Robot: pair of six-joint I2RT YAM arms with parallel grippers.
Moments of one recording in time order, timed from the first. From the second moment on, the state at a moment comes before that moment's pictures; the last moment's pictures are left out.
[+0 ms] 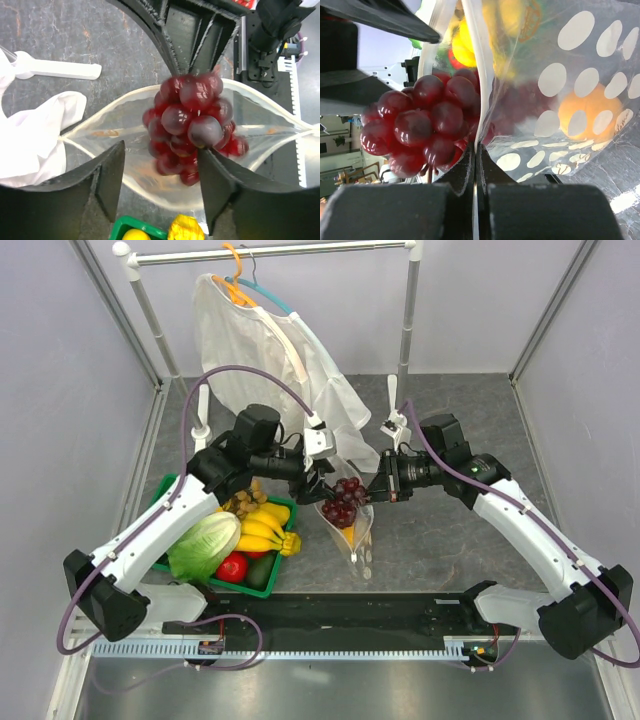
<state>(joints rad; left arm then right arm) -0.67 1.27 1.26 -0.54 0.70 0.41 0.48 1.19 1.10 -0.61 -0.77 0.51</state>
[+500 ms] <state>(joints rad) -0.67 1.03 1.18 -0.65 0.71 0.44 0.47 1.19 1.10 -0.62 -0.79 0.50</state>
